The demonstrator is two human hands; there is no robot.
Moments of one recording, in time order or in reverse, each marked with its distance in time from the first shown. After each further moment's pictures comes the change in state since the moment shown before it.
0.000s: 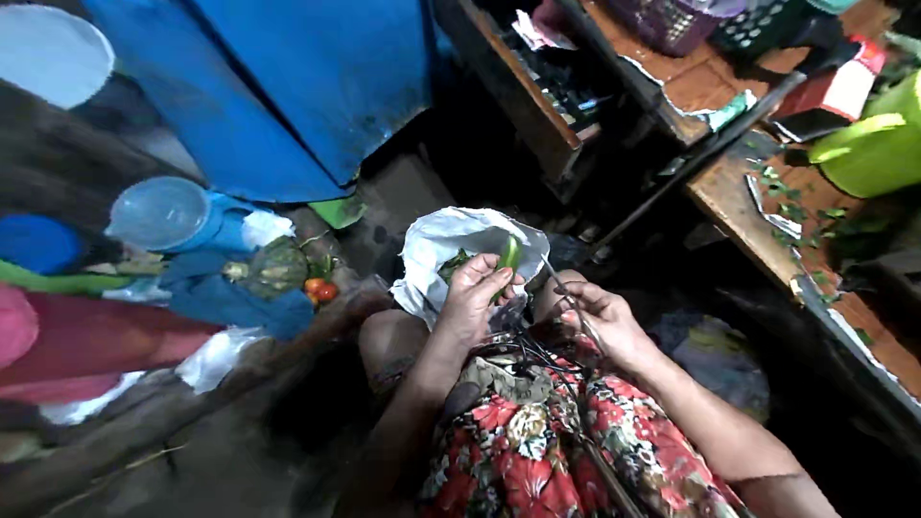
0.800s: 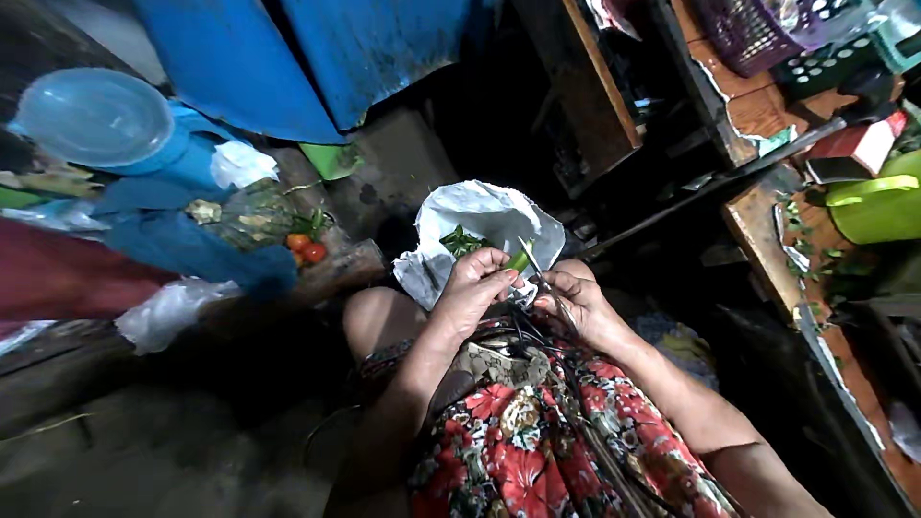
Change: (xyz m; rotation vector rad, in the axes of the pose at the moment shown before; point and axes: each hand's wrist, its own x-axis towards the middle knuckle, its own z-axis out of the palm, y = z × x) left_hand -0.007 -0.002 -0.054 0.056 -0.005 -0.009; right_hand 0.048 0.004 0.050 -0.177 -0.222 0.001
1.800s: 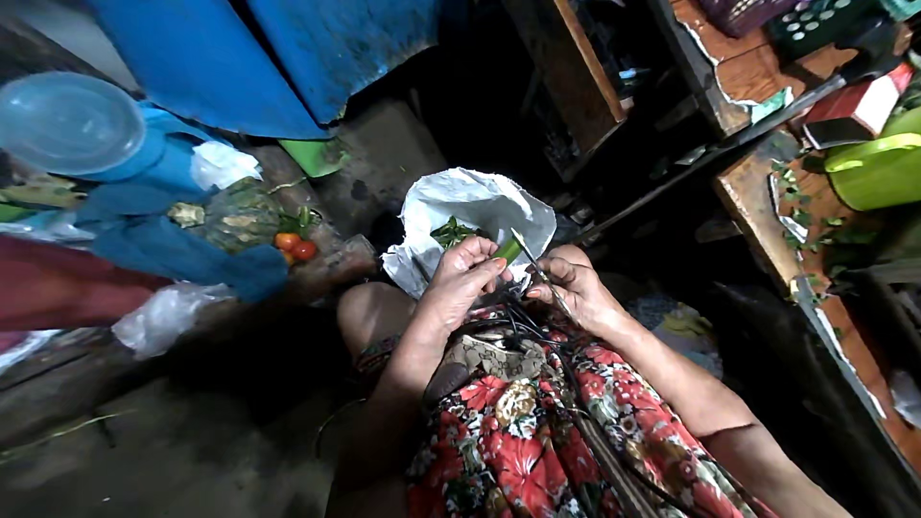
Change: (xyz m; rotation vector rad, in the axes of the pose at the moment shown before) left_hand -0.003 0.002 0.004 0.097 -0.037 -0.024; right_hand -0.008 0.005 -0.009 -0.174 0.062 -0.102
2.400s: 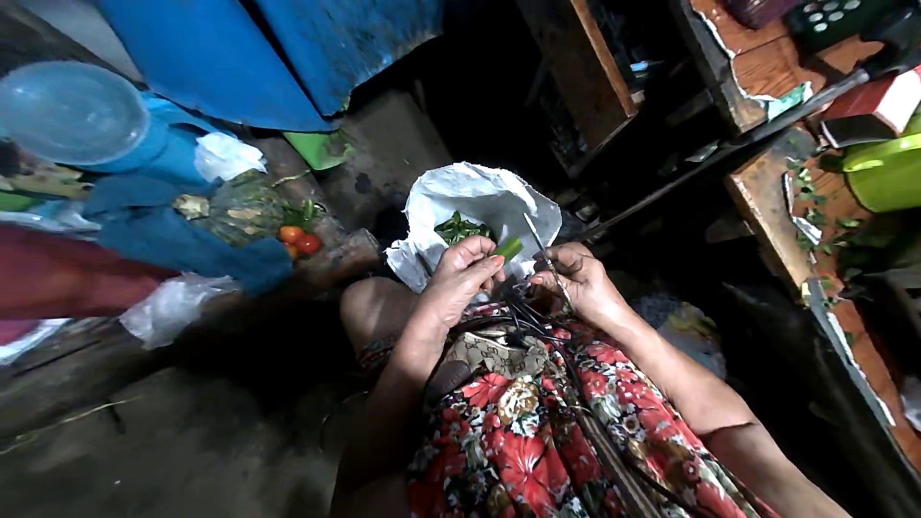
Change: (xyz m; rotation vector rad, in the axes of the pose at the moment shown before) left_hand 0.000 -0.006 -0.009 0.040 -0.001 0.019; right_hand 0.008 0.008 0.000 0.032 0.088 0.086
